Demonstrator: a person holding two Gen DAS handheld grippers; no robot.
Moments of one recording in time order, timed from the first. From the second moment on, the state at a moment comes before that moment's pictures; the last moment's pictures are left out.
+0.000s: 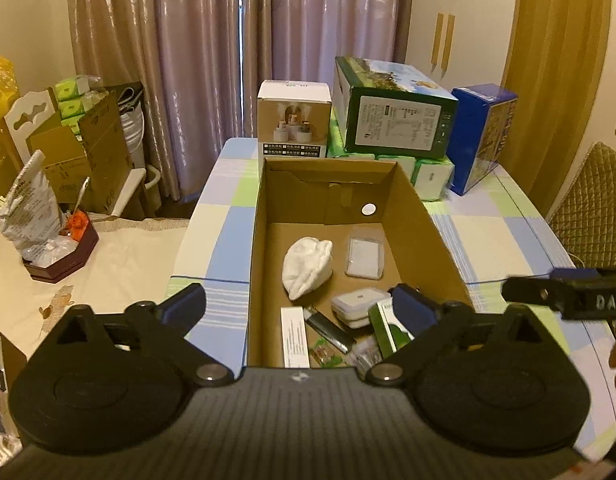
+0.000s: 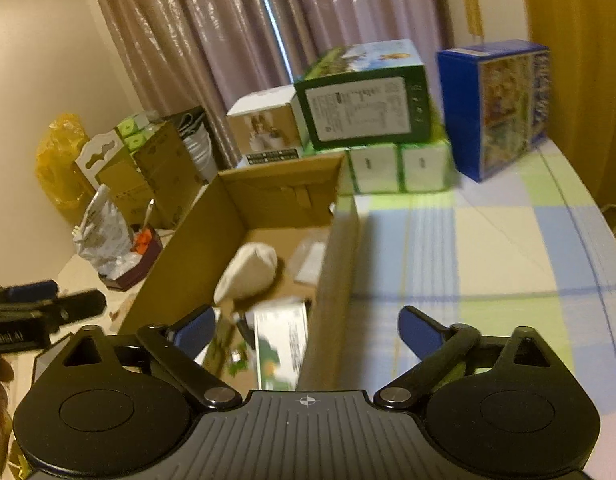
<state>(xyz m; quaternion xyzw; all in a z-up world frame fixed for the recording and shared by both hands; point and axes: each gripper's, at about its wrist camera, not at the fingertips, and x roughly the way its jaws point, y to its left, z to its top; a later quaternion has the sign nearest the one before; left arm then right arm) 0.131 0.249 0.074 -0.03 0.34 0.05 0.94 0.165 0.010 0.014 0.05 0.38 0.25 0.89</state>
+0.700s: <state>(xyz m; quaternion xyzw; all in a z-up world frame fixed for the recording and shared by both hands) 0.009 0.202 0.083 -0.07 0.35 0.04 0.93 0.026 -0.037 0.028 0.00 0.39 0.21 0.90</state>
